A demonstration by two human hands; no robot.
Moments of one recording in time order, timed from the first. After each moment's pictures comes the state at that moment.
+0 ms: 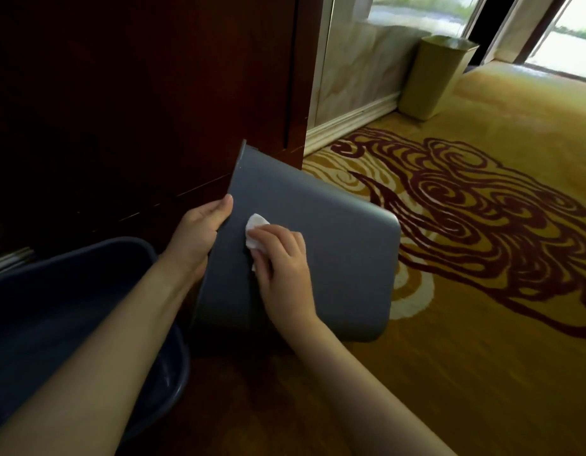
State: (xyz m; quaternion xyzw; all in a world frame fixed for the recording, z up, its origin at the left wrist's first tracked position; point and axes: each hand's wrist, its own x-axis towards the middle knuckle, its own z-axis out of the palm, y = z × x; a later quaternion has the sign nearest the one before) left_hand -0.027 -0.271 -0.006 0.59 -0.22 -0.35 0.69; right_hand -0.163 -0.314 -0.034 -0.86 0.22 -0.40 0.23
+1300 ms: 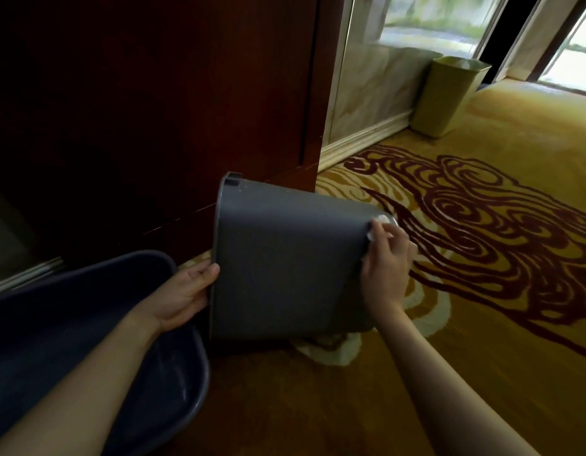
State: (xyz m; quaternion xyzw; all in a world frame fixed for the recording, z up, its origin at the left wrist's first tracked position) left_hand 0.021 -0.205 -0.069 0.49 -0.28 -0.52 0.64; right_hand -0.211 -0.407 -0.041 -0.82 0.43 -0.37 0.09
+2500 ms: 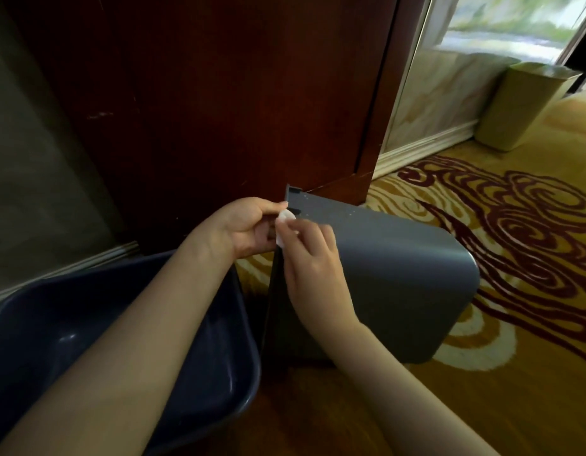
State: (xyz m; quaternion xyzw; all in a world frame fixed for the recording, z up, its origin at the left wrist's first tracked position) left_hand 0.026 -0.243 0.049 0.57 -0.15 -0.53 0.62; right_hand -0.114 -0.283 0.007 -0.91 0.13 -0.36 0.12
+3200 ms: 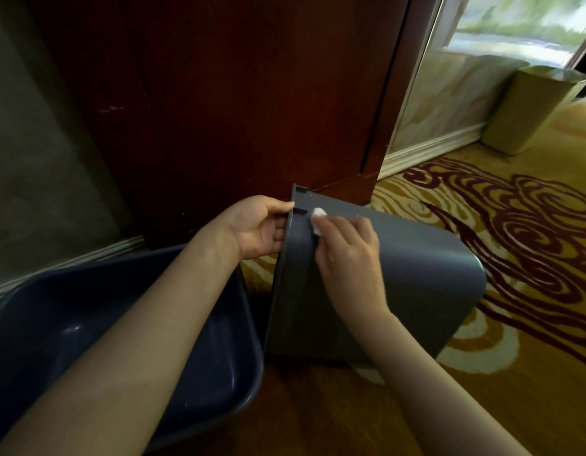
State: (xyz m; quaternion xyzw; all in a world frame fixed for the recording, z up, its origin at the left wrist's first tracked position) left_hand 0.026 -0.238 0.044 0.55 -0.14 -0.53 0.64; right_hand -0.126 -0.312 0.012 -0.92 0.18 -0.34 0.09
